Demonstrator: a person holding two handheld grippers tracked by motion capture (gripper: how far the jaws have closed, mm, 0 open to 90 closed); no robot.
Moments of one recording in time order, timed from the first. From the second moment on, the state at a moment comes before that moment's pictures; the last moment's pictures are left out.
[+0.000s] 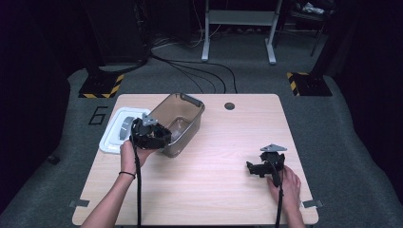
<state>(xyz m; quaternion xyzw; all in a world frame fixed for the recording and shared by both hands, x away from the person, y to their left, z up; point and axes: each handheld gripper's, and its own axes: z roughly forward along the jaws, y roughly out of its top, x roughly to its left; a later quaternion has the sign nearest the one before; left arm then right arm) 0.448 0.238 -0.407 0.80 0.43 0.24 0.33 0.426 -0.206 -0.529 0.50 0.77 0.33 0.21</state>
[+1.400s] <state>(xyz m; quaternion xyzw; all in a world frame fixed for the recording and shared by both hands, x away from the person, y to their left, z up) 0.437 0.257 -0.404 0.77 0.46 0.23 0.37 0.426 -0.206 -0.529 0.50 0.77 0.33 0.21</state>
